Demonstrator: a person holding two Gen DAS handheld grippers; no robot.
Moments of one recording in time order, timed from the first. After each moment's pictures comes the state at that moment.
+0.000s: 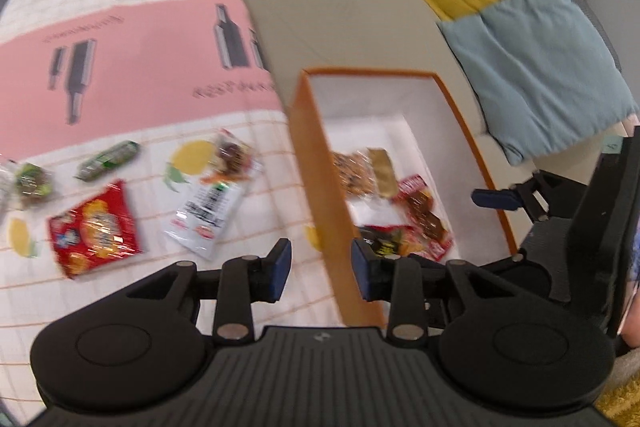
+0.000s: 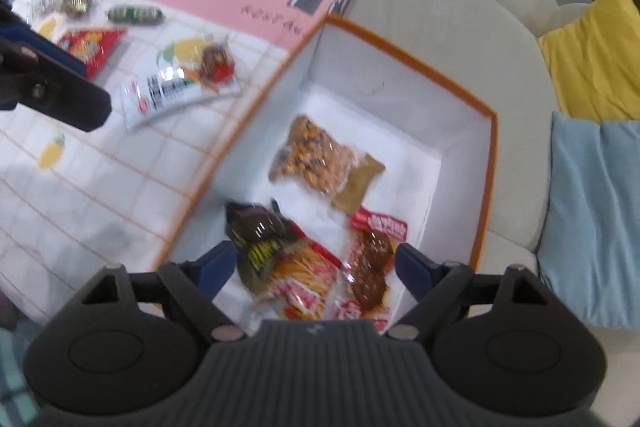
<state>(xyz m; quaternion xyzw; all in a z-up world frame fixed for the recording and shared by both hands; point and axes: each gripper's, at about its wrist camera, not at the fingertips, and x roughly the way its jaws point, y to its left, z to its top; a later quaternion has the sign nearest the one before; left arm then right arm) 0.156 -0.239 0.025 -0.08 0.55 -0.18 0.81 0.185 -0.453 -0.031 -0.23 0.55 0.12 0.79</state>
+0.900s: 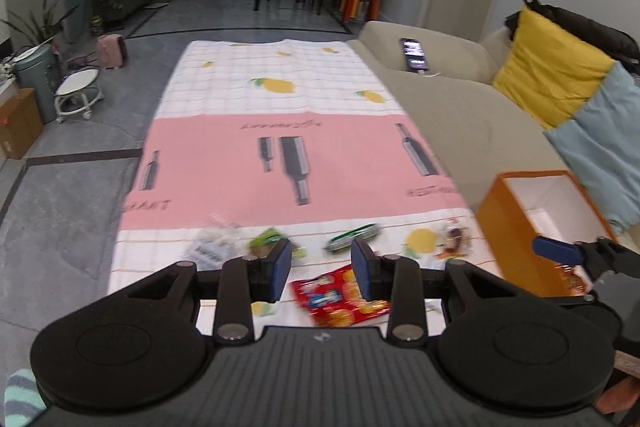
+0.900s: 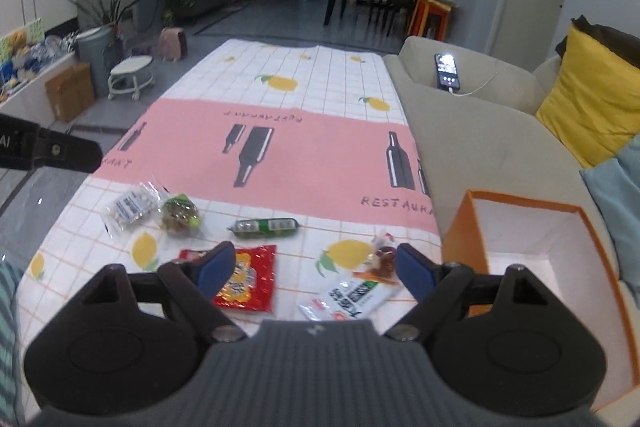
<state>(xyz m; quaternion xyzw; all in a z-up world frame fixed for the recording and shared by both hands) 0.101 -0.029 0.028 -0.05 0.39 -0.05 0.92 0.125 -0.247 -0.018 -0.07 0.35 0.10 0.93</state>
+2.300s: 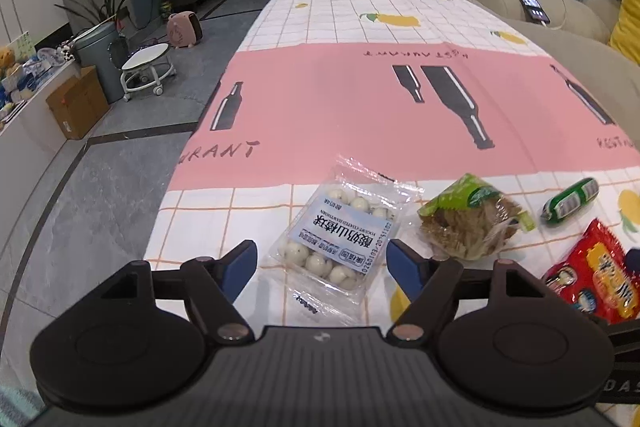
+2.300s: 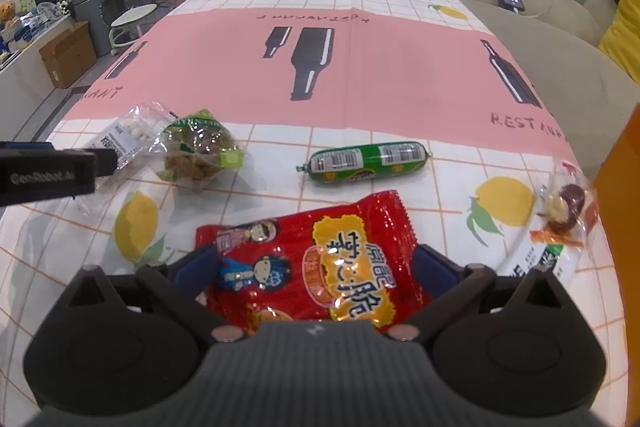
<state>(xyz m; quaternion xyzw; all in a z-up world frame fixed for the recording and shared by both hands) 0.179 0.045 -0.141 0.01 0.41 0.07 0.91 0.220 -0.153 -0.180 -0.05 0.44 0.12 0.89</state>
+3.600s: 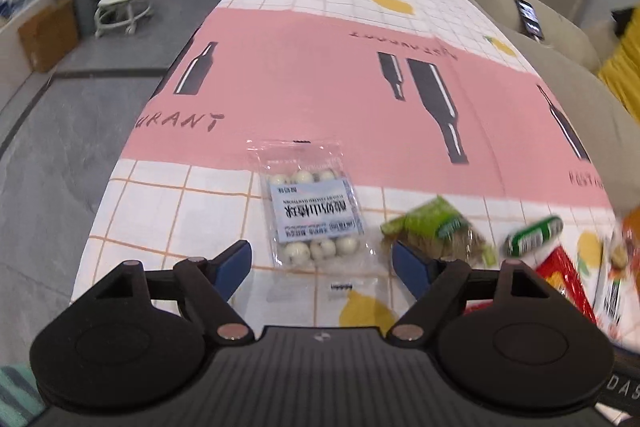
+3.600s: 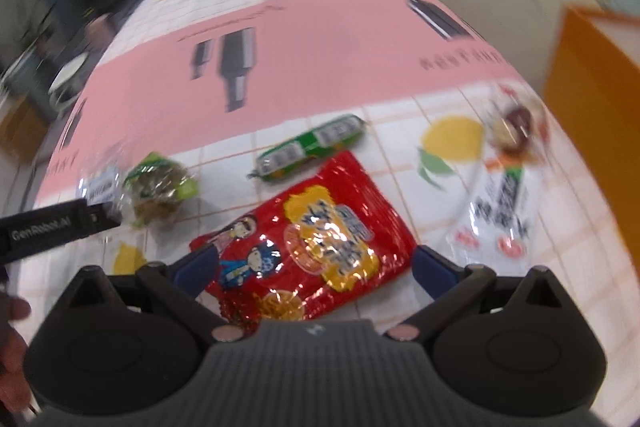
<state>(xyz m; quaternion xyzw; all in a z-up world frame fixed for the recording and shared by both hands) 0.210 0.062 -0.136 -0.10 0.46 0.04 0.88 0.215 -0.182 -0.163 0.12 0.49 -0.02 0.86</state>
